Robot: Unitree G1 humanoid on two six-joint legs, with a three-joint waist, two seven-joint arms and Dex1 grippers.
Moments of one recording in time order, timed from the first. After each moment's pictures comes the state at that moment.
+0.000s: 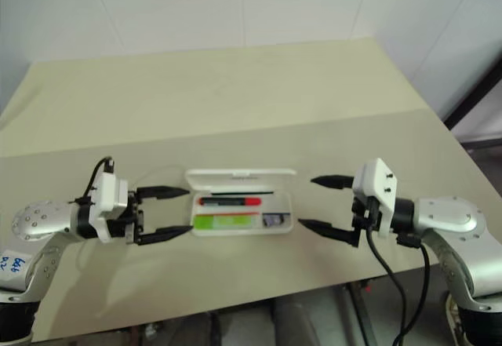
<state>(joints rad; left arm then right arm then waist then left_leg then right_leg) -0.12 0.76 0.16 -0.31 -0.51 0.26 -1.11 -0.15 -0.81 -0.19 -0.46 0.56 0.47 1.06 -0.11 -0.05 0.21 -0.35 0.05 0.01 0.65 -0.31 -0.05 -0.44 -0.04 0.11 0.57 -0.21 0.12</state>
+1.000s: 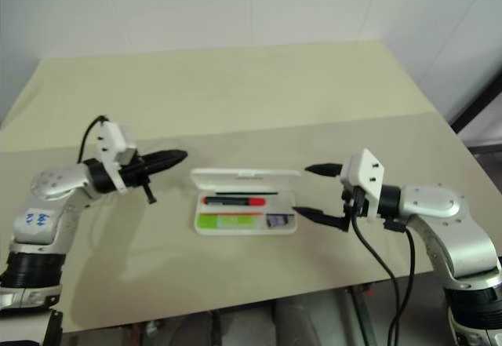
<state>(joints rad) -0.47 0.66 0.06 0.01 -0.40 0.26 -0.92 -0.25 -0.80 -0.09 -0.36 0.50 0.39 1.03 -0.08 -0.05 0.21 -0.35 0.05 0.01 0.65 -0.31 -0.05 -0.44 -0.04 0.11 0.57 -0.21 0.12</state>
